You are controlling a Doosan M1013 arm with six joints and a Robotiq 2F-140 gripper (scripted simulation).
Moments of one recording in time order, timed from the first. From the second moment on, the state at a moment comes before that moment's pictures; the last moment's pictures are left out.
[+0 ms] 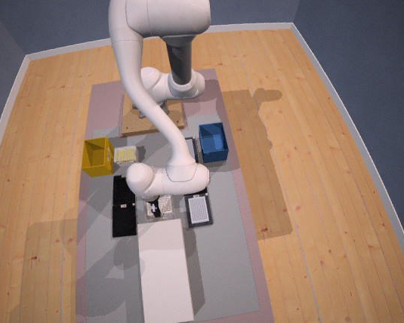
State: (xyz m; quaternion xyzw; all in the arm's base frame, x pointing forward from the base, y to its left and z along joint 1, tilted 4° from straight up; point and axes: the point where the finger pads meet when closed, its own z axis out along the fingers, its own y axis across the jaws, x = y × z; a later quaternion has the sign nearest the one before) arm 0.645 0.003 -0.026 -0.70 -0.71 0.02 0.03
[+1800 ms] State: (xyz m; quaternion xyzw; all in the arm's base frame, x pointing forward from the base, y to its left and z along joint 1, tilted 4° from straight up) arm 0.645 0.003 -0.026 -0.70 -0.71 0.02 0.03
